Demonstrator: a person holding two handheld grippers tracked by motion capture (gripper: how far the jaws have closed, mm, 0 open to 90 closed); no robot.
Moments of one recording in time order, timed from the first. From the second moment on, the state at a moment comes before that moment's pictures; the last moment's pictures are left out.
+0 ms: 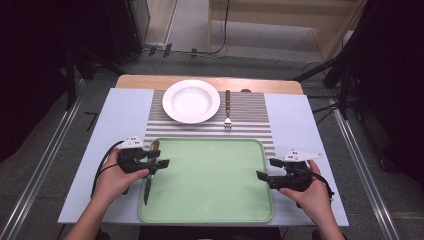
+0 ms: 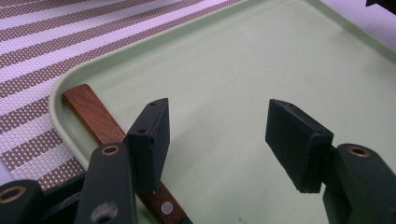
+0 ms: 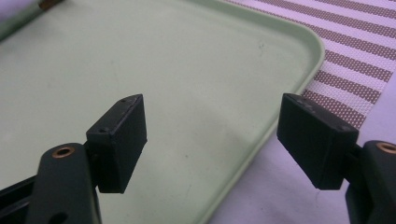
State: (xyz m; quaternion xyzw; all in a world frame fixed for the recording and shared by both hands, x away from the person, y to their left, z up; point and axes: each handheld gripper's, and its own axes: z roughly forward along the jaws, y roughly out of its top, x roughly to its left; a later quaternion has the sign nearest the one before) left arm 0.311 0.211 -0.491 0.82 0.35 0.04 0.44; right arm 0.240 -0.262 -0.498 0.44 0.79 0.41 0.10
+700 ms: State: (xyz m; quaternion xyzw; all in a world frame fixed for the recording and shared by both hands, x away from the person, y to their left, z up) left arm 0.312 0.213 -0.491 0.82 0.36 0.03 0.44; right arm 0.265 -0.254 -0.484 0.43 0.80 0.41 0.08
